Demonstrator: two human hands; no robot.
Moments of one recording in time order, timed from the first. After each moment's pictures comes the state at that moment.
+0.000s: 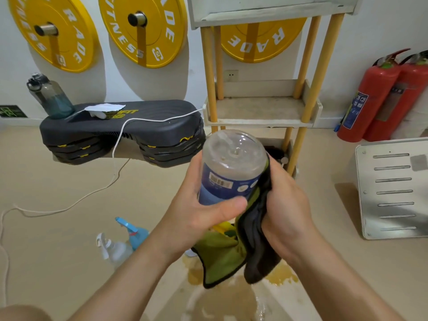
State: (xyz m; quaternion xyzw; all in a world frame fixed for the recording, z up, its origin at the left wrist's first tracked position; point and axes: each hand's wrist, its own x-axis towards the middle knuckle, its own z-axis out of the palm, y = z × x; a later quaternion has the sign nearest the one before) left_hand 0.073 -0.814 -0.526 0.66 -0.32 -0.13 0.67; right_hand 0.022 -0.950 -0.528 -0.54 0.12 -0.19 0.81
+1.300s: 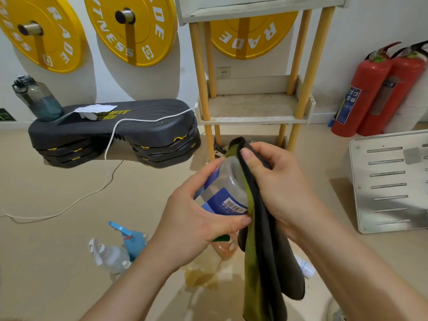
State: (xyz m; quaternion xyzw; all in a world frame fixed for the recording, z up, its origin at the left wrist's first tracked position) left_hand 0.066 -0.819 -0.529 0.75 -0.27 -0.14 0.59; right_hand 0.026 -0.975 -0.508 -0.70 0.10 -0.19 0.68
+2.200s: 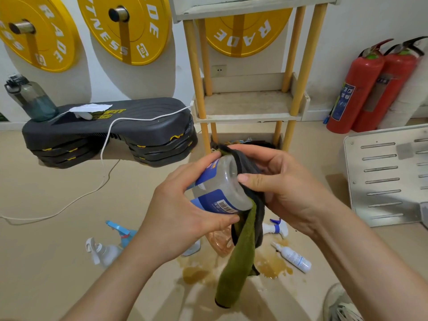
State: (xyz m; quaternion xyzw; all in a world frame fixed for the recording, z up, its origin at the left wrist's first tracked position) left_hand 0.069 -0.810 -0.523 0.80 -0.31 -0.05 0.51; right_hand 0.015 -1.001 -0.517 -0.57 -0.01 -0.02 0.82
